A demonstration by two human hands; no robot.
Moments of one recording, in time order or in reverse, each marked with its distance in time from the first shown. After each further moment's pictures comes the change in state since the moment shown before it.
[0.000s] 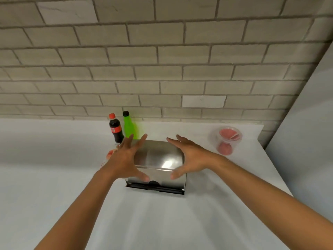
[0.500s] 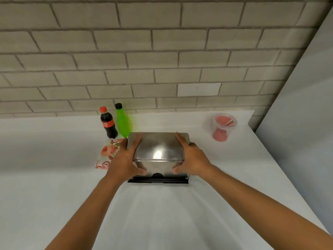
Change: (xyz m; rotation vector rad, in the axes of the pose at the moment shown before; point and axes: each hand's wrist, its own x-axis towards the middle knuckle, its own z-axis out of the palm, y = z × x) left_hand 0.005 -0.033 0.043 -0.152 0.174 0.065; right_hand 0.008 -0.018 0.069 0.083 0.276 0.354
